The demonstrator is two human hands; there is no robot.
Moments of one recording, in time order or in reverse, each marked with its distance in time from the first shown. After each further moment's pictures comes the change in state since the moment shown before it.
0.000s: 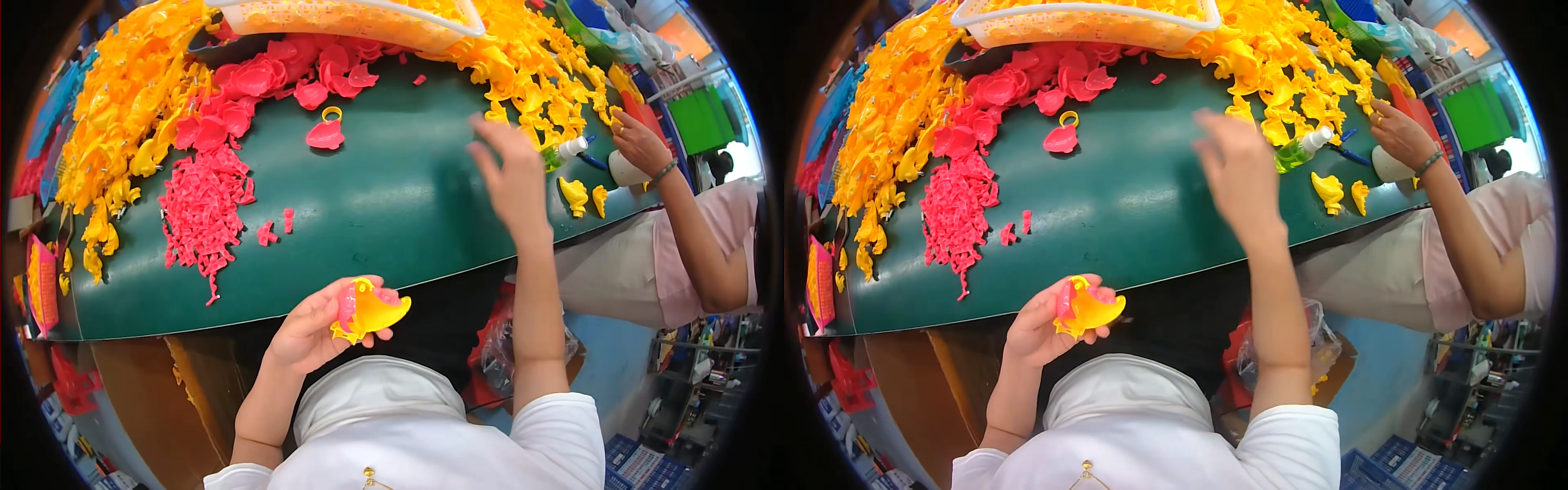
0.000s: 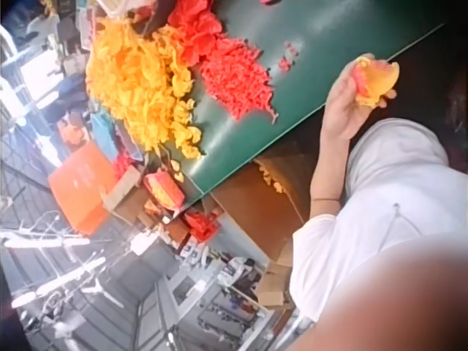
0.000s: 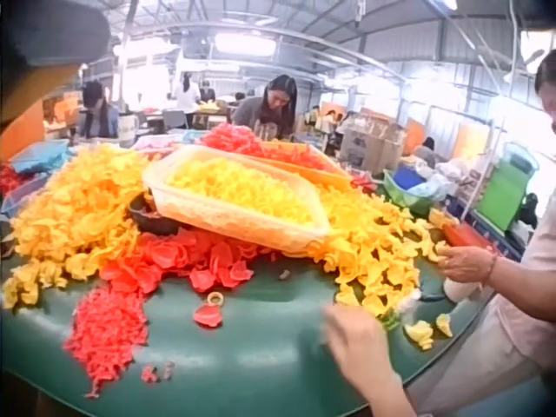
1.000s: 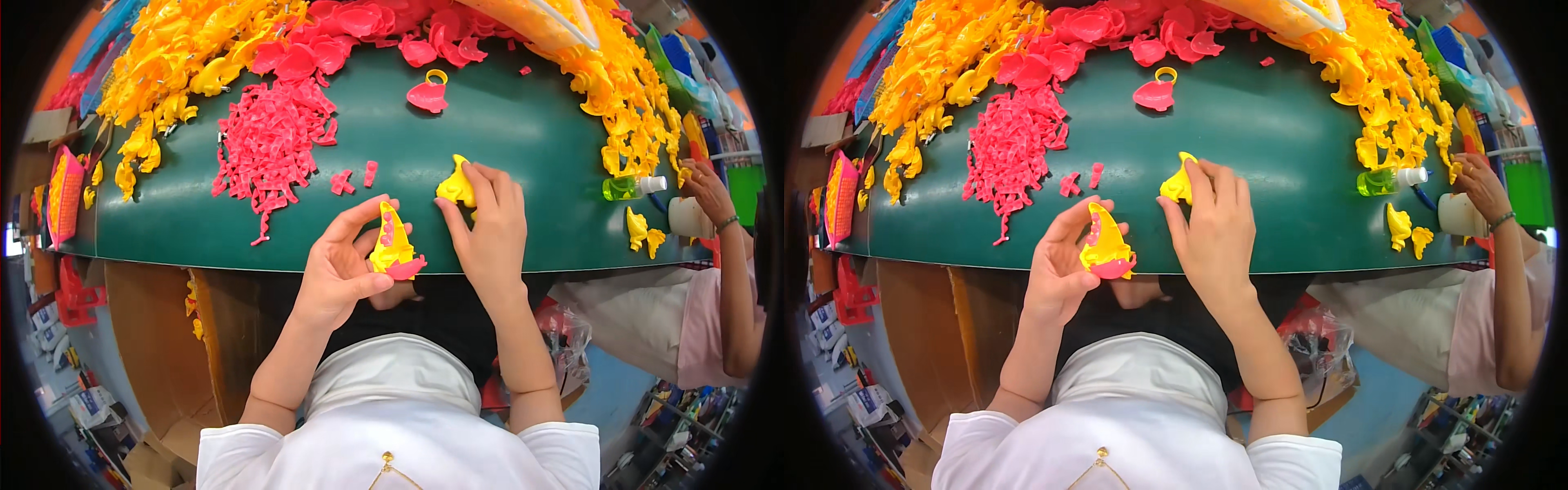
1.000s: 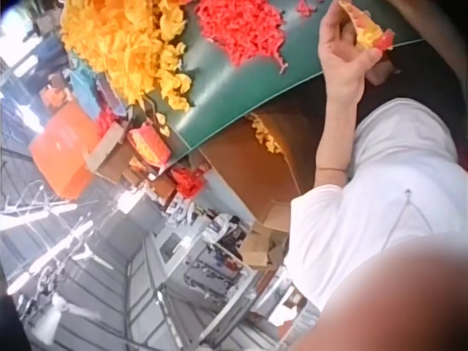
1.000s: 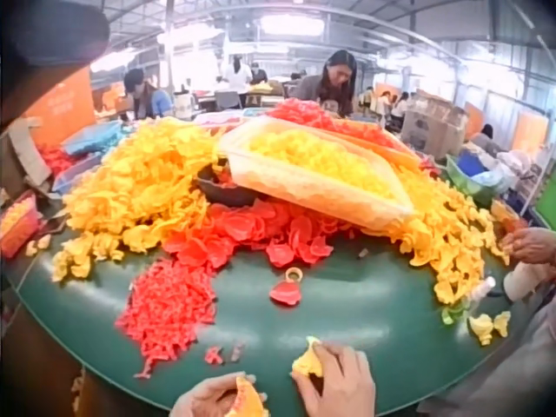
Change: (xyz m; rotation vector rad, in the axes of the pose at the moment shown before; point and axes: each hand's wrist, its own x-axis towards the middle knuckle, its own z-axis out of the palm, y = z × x) left_hand -0.011 0.014 -0.005 0.314 0.311 0.533; right_hand -0.054 -0.109 0.050 0.067 -0.293 0.133
